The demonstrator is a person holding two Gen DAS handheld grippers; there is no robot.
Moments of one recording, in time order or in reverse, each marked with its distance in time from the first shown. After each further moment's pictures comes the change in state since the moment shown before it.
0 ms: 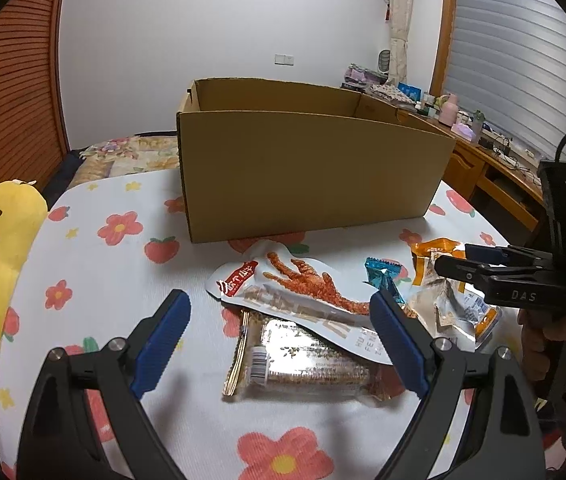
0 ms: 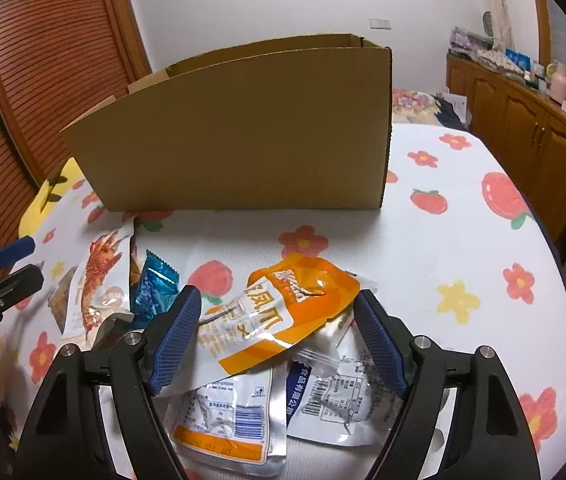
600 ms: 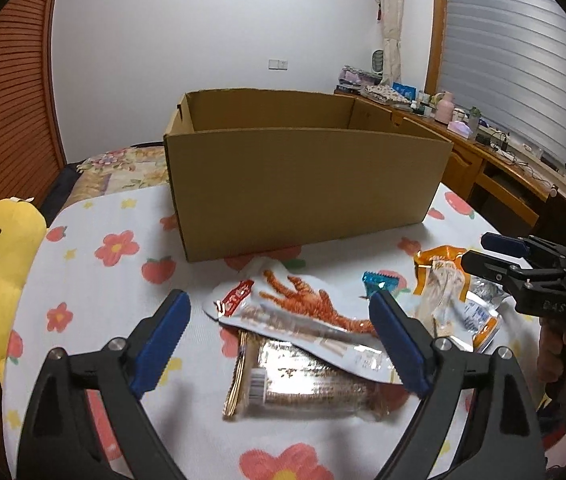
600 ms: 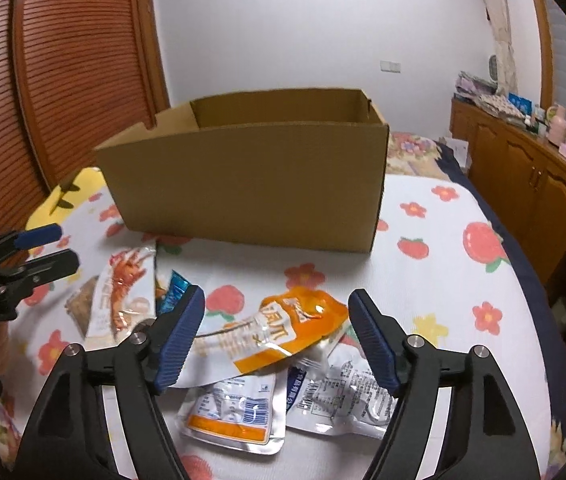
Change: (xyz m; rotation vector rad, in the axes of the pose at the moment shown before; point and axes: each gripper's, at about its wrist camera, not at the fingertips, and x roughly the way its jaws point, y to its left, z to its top) left arm 0.004 -0.006 0.011 0.038 -0.013 0.009; right arm -0.033 0.010 0.000 -0.081 -0.133 -0.018
